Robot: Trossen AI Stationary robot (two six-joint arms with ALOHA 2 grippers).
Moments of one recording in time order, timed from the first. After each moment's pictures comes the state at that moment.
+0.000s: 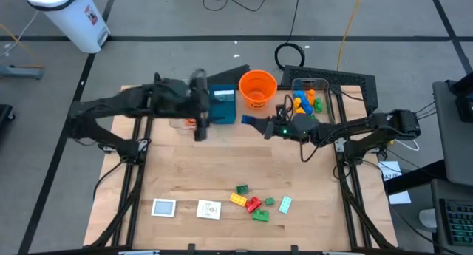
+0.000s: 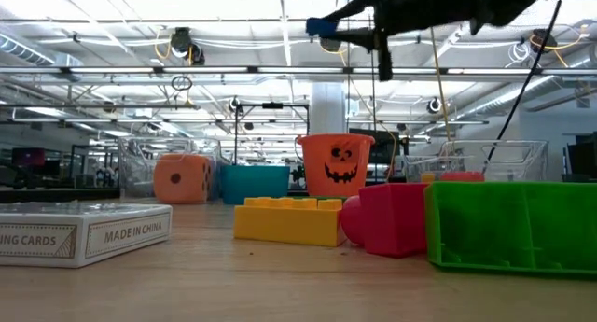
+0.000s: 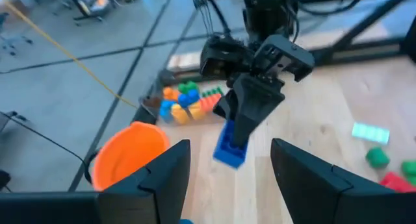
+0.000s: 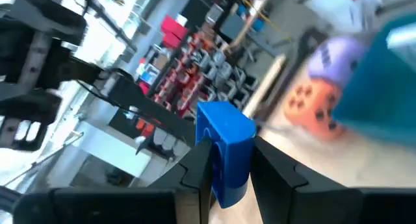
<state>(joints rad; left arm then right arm) 0.04 1.35 1.61 -0.70 -0.16 0.19 -0.06 1.35 0.70 0.68 0.23 0.96</state>
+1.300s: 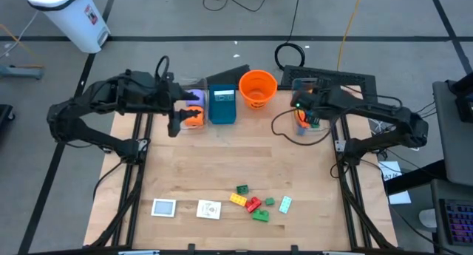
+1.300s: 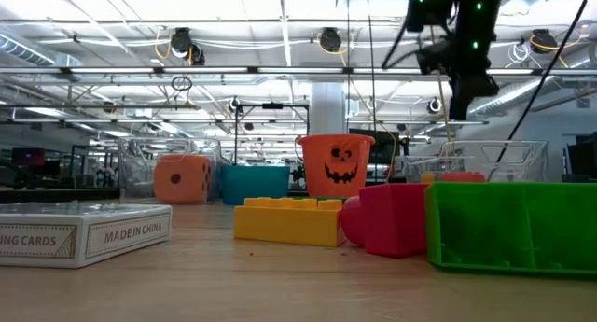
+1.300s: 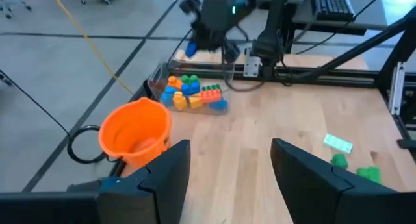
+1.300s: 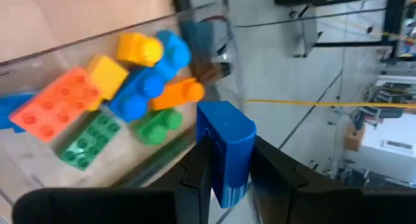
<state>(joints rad) 0.08 1.17 1.61 -0.87 -0.13 0.01 -0.40 1.24 1.10 -1.18 0.81 -0.25</state>
